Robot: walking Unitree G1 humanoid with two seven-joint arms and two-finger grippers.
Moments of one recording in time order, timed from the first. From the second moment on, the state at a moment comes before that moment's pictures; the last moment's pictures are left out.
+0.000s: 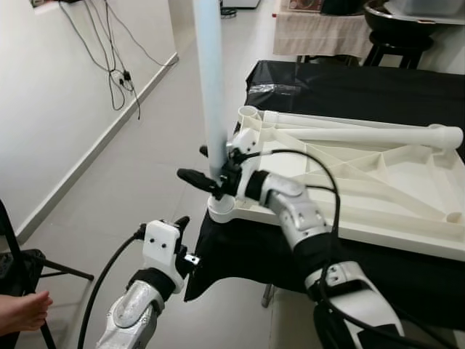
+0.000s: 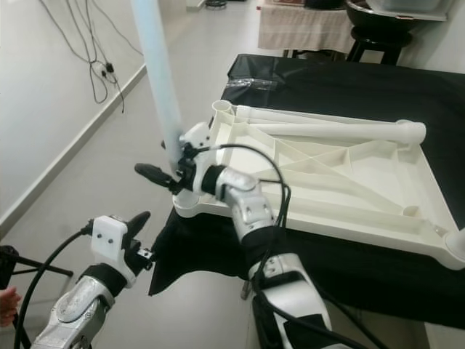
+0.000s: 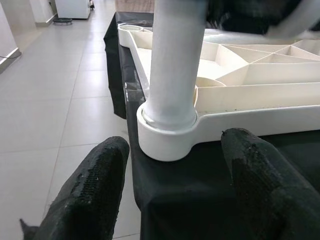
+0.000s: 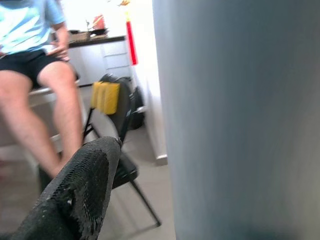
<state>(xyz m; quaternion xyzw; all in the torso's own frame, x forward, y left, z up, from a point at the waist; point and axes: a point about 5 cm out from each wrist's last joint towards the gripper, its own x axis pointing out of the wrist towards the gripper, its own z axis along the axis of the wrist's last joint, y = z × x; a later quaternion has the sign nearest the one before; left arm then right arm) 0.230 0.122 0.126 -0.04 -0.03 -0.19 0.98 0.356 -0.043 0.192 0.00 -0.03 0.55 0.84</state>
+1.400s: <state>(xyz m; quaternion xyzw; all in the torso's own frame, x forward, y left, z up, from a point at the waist) 0.227 0.123 0.126 -0.04 -0.03 -0.19 0.98 0.333 -0.049 0.150 -0.02 -0.04 0.30 0.95</state>
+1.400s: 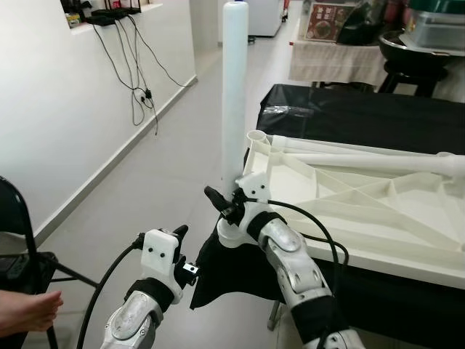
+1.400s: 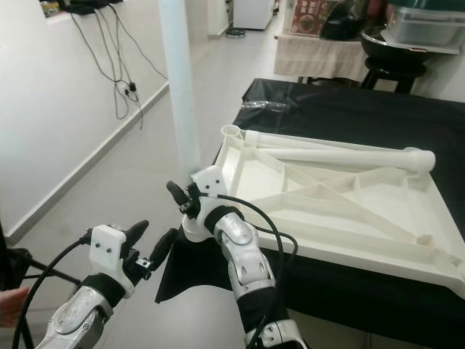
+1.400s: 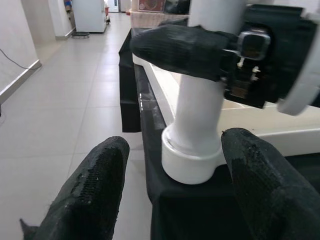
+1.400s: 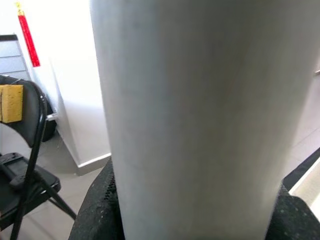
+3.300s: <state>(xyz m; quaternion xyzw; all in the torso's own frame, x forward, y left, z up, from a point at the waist) 0.225 0.164 0.117 0.00 0.02 0.00 1.00 0.291 -0.146 0.125 -0.05 0.05 0.22 0.97</state>
